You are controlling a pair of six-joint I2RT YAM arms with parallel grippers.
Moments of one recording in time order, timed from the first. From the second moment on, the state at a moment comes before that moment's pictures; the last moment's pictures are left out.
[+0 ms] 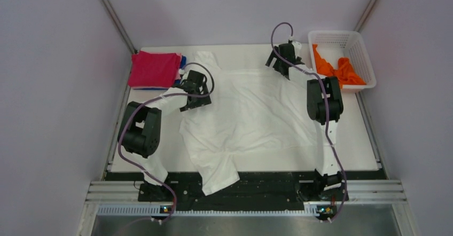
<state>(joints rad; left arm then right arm) -0.35 1.77 1.15 -0.41 -0.27 -0.58 0.23 2.30 1.72 -0.06 0.24 0.54</state>
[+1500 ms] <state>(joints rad) -0.17 2.17 1.74 -0.58 -0.12 -0.57 0.17 1.80 1.11 -0.11 0.13 0.49</state>
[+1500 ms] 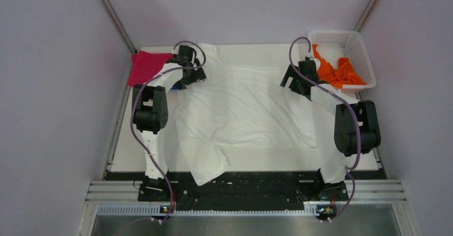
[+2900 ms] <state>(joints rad) -1.06 1.21 0.57 -0.89 0.01 -1.07 0.17 0.91 0.52 -0.19 0.35 0.69</state>
